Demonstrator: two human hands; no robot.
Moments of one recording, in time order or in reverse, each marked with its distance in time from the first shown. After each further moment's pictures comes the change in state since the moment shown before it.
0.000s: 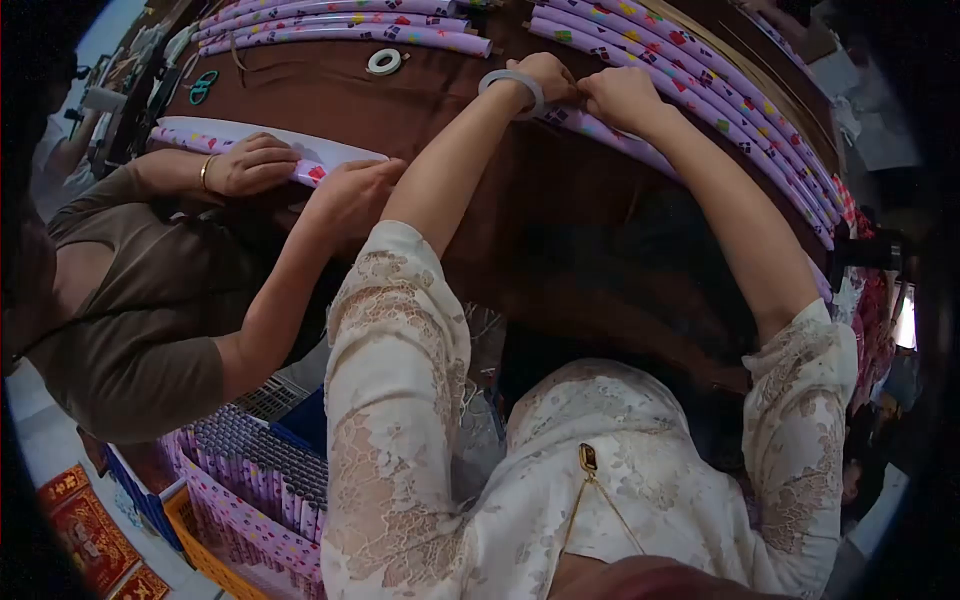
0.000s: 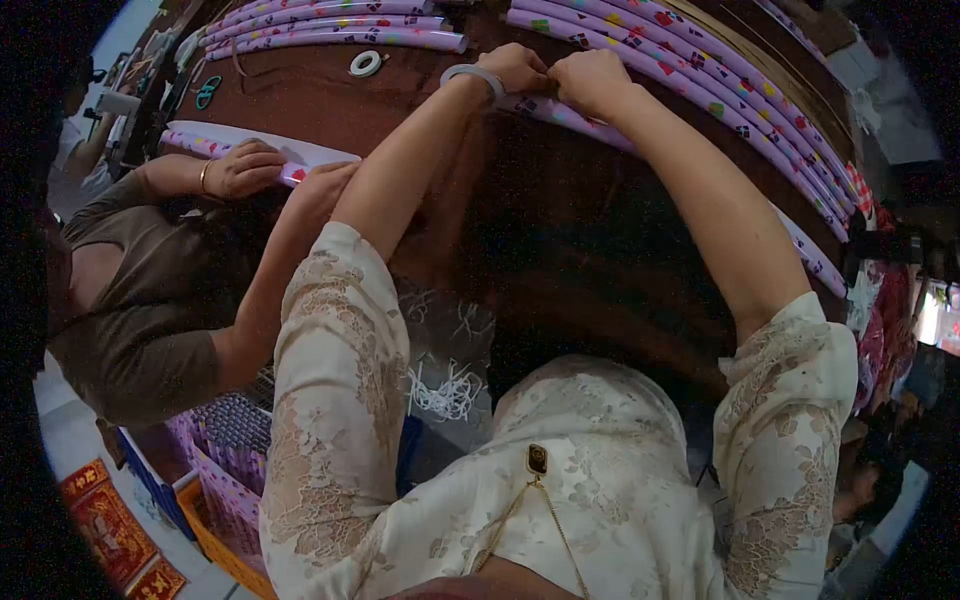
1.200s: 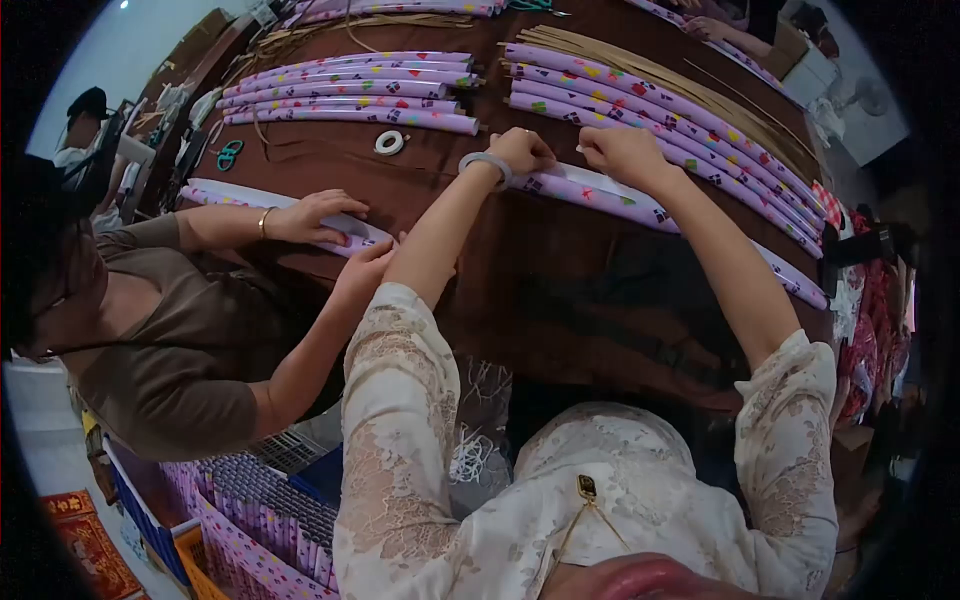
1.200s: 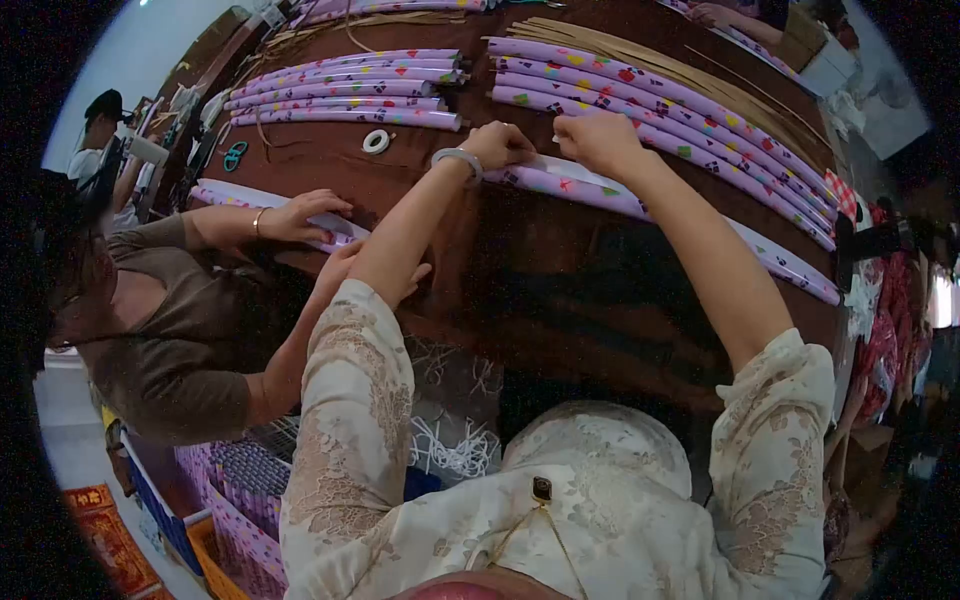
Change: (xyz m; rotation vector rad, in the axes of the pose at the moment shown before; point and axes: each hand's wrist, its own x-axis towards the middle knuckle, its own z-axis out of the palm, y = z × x) left_hand -0.006 -0.001 -0.003 0.021 -0.001 0.182; right_hand -0.046 0.033 -0.019 0.258 0.176 0.089
